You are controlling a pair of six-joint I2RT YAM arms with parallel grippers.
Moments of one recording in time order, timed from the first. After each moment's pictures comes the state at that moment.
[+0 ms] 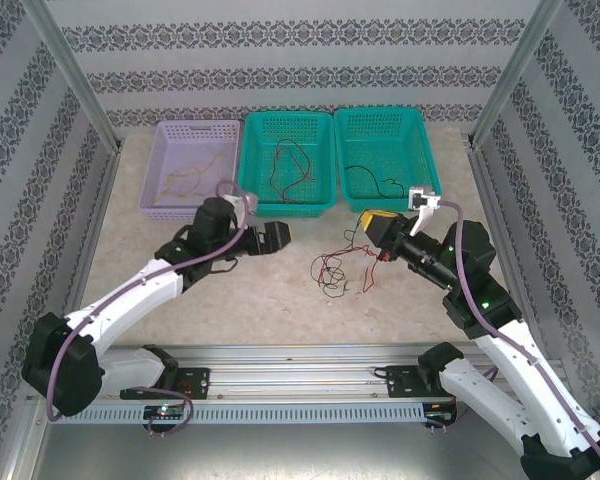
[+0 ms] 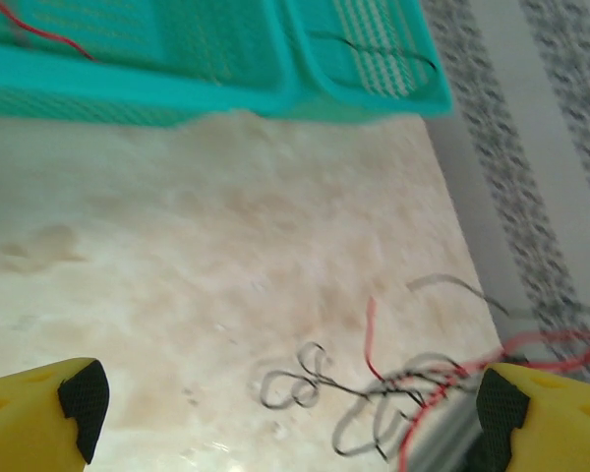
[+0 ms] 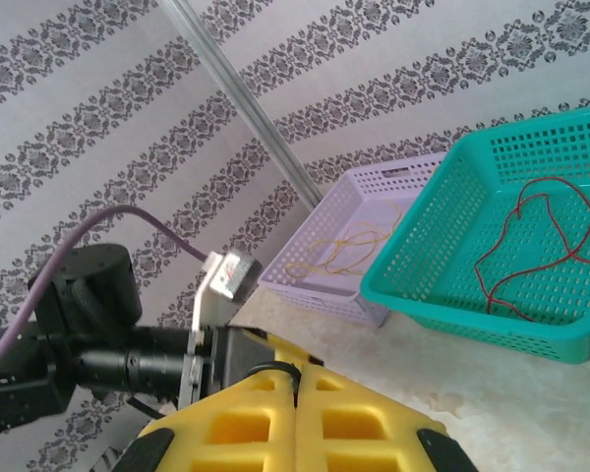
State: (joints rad) left arm -0.55 1.22 0.82 -0.13 0.34 -0.68; right arm 0.46 0.68 0.82 -0.21 -0.36 0.57
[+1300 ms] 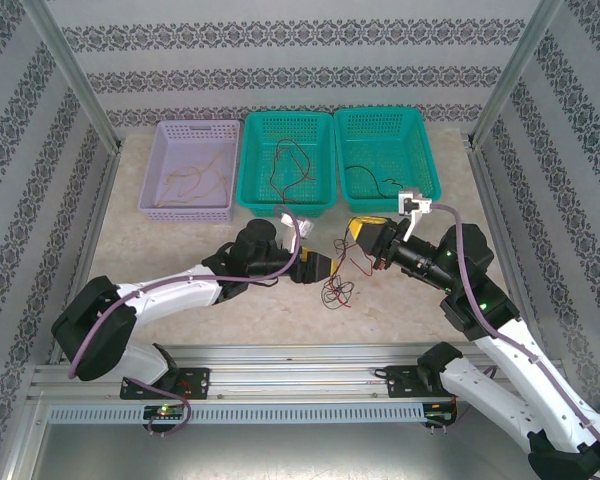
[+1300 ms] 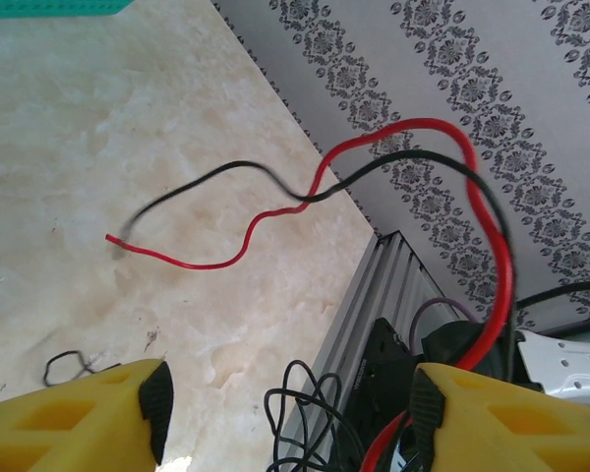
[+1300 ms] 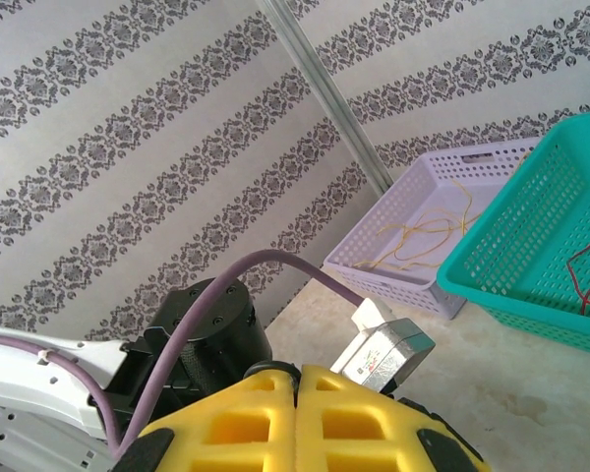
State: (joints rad) left arm -0.77 1.44 0.78 0.31 0.51 -0.66; right arm 0.53 0.67 0.82 -0.16 -0.43 0.60
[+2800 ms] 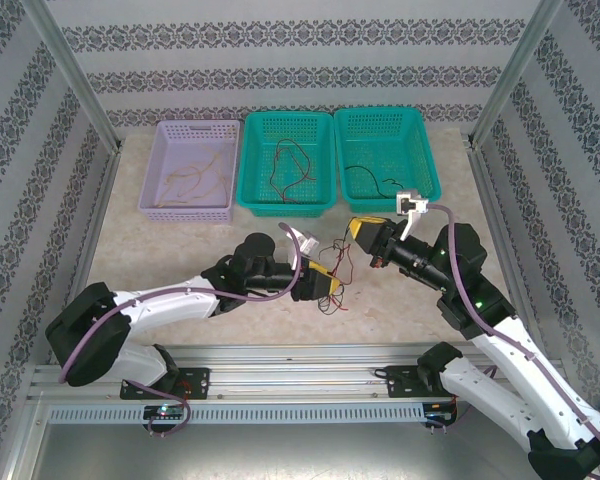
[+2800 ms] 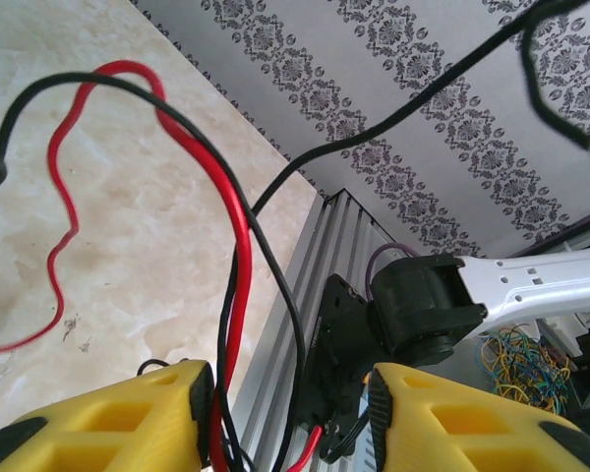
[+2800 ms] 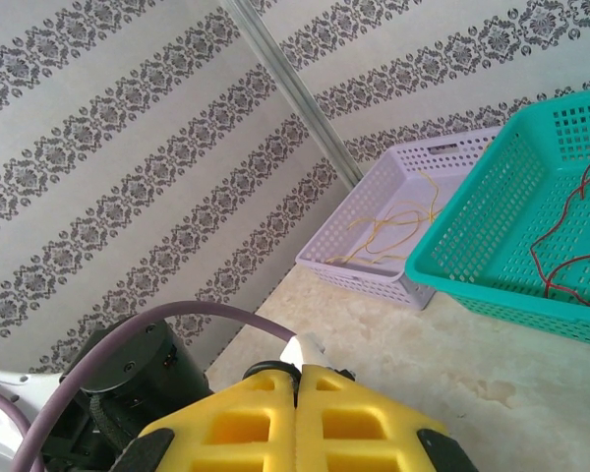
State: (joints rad) left arm -0.84 1.39 0.70 0.41 0.58 -0.59; right arm 0.54 0.69 0.80 -0.17 -0.37 0.60
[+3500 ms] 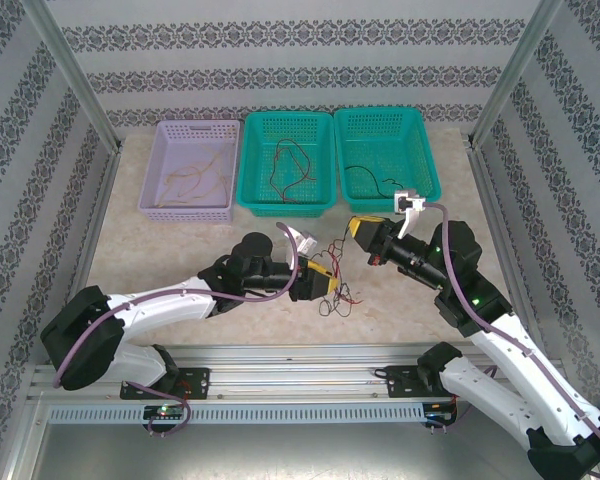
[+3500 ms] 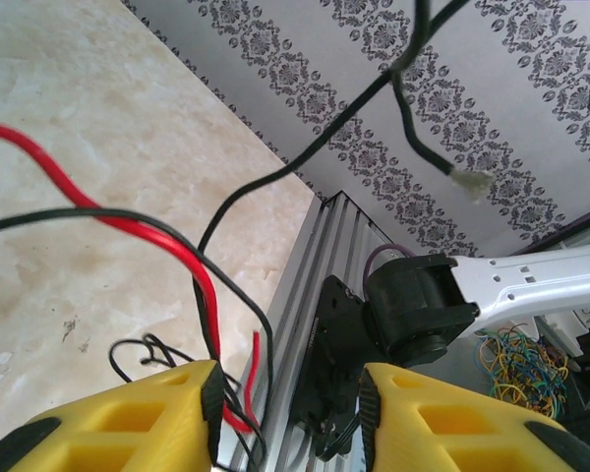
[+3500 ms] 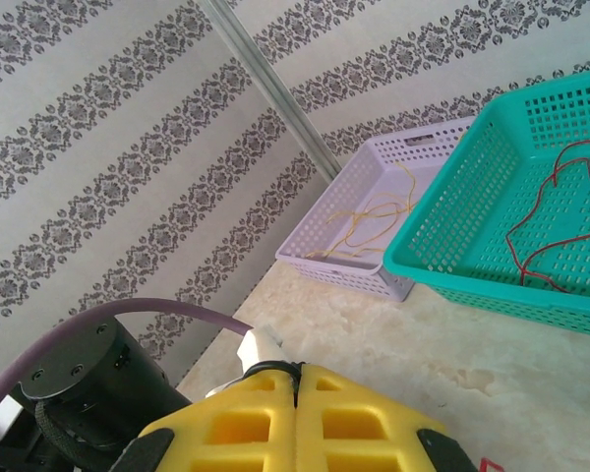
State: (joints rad) left arm -0.84 1.36 0.70 0.38 0.57 -0.59; right arm 0.54 0.71 0.80 -0.19 -0.33 0.59
